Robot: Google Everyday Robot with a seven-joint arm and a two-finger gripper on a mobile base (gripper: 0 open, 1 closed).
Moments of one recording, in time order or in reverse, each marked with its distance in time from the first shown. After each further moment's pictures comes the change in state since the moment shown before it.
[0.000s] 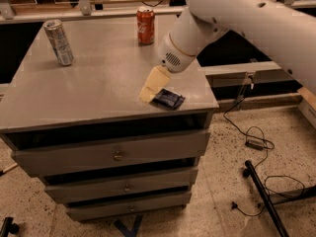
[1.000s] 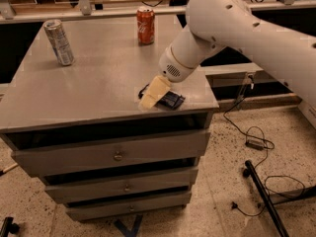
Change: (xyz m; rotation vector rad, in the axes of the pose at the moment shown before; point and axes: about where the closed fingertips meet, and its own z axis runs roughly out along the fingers) arm 0.018 -0.016 0.029 0.032 -0.025 0.026
